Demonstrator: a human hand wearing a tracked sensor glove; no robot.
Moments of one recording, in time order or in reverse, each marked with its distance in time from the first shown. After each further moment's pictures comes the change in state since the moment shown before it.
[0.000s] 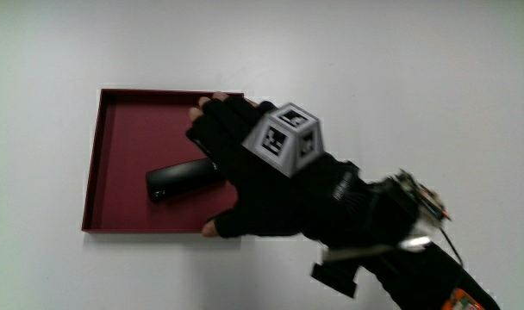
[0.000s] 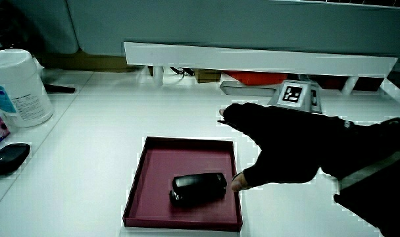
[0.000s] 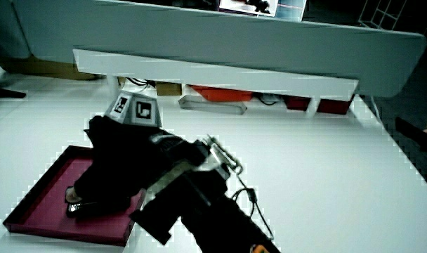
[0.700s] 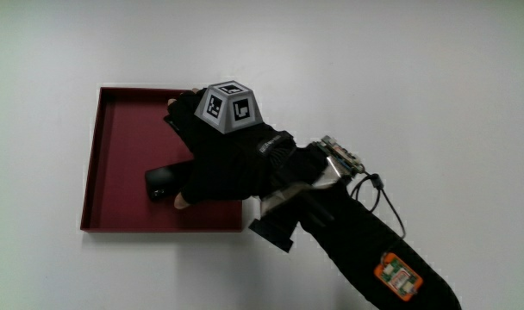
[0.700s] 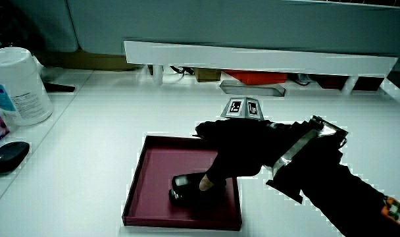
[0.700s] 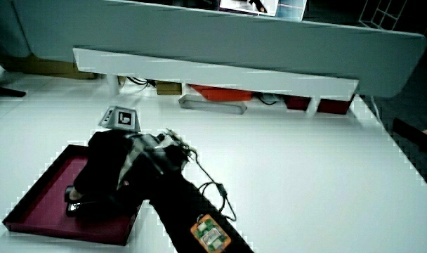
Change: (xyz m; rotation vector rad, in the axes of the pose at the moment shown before) arm 0.013 0.084 -0.018 -0.133 0.051 -0.090
